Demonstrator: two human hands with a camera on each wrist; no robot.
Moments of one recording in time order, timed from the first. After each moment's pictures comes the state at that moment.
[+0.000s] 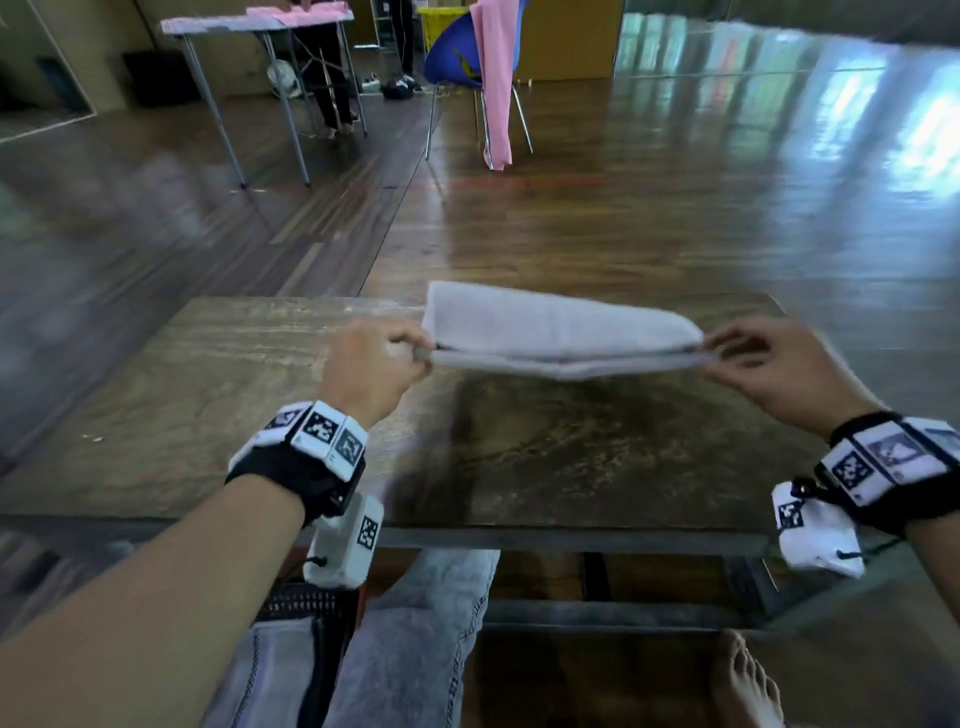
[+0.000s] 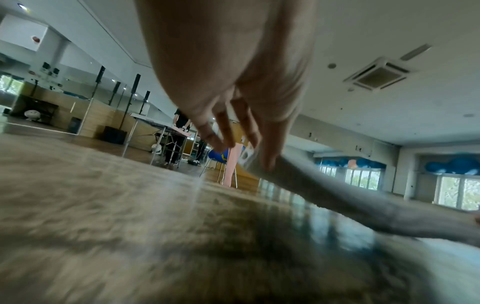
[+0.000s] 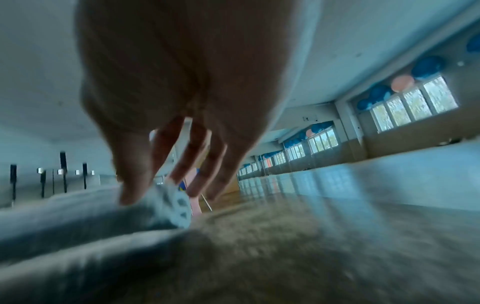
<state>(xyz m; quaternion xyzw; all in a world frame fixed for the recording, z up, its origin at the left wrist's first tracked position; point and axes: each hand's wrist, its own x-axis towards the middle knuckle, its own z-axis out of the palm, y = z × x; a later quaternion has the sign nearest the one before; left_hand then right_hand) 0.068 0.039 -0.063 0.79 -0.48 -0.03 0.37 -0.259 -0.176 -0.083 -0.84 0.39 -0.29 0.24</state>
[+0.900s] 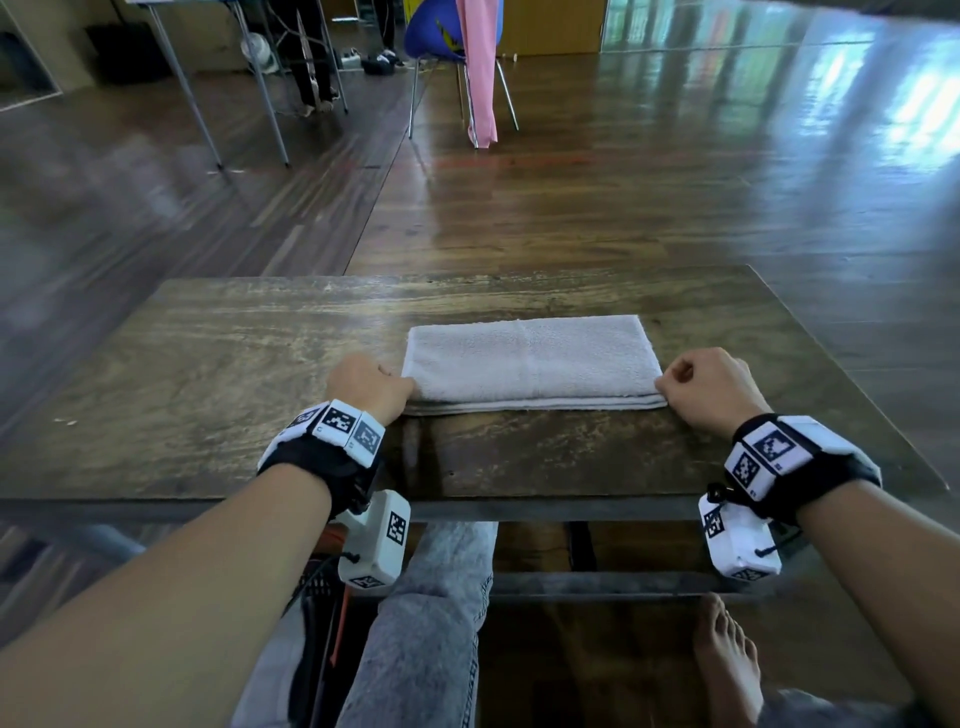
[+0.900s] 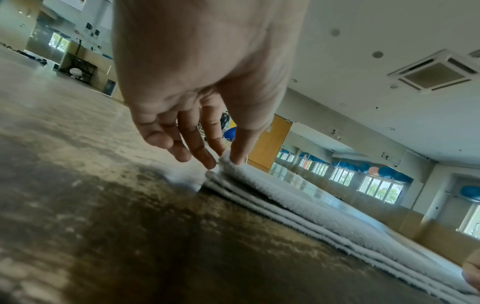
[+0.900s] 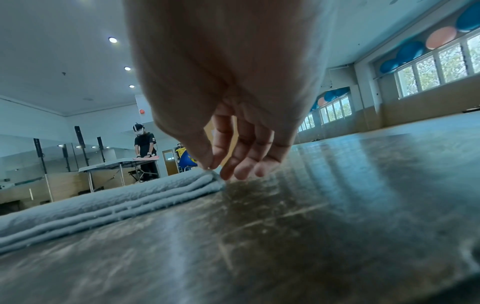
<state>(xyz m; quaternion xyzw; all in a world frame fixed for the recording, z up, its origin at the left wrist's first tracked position) 0.064 0.023 -0.119 0.90 -0.29 -0.16 0.28 -0.236 -0.156 -0.138 -0.77 0.57 -0.18 0.24</state>
